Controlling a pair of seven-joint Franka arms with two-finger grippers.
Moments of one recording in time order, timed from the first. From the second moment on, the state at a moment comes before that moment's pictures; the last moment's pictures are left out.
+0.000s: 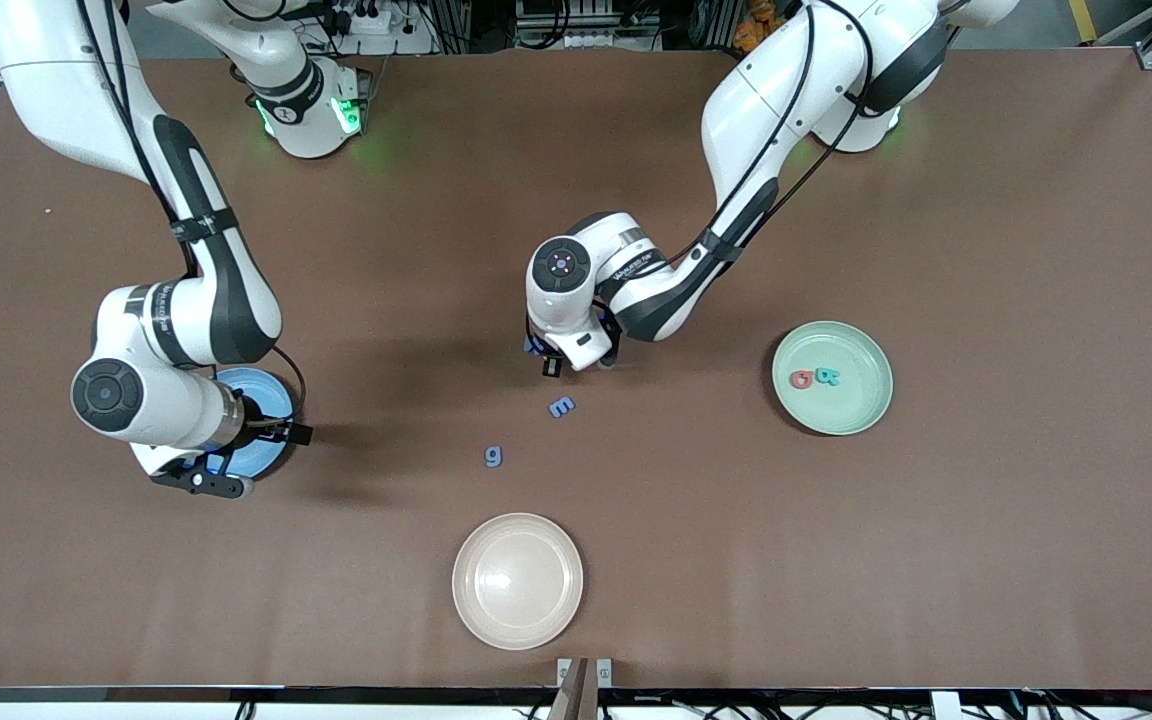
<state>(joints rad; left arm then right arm) -0.60 0.94 -0.35 -1.36 0.25 2.28 -2.39 0.11 0.55 0.00 -1.67 0.00 2.10 0.31</state>
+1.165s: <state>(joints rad) -0.56 0.94 -0.36 -1.34 0.20 2.19 -2.25 0.17 0.55 0.00 -1.67 0.00 2.12 0.46</state>
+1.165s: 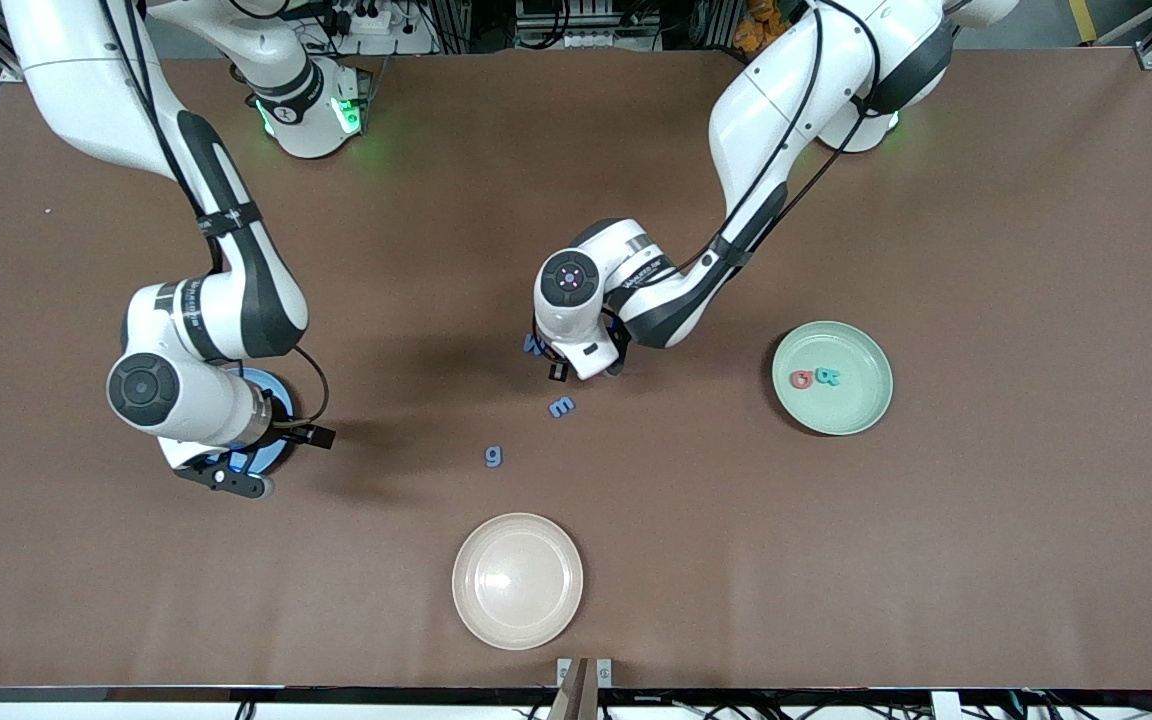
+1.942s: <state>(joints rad) -0.31 0.81 -0.39 -1.33 0.15 1.79 -1.59 0.32 0.60 0.00 -1.61 0.10 2.14 0.76</state>
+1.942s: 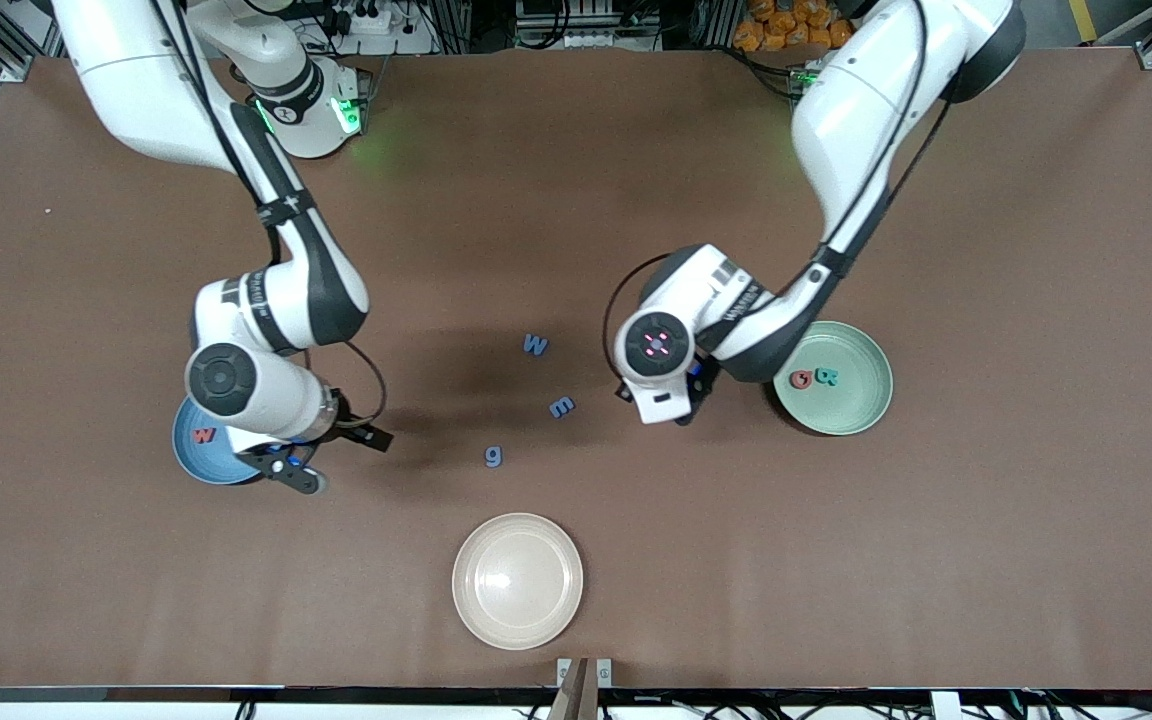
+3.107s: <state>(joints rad) 0.03 0.51 -0.40 -1.85 0.25 1.92 -0.69 0.68 0.87 0.00 -1.42 0.12 2.37 1.42</state>
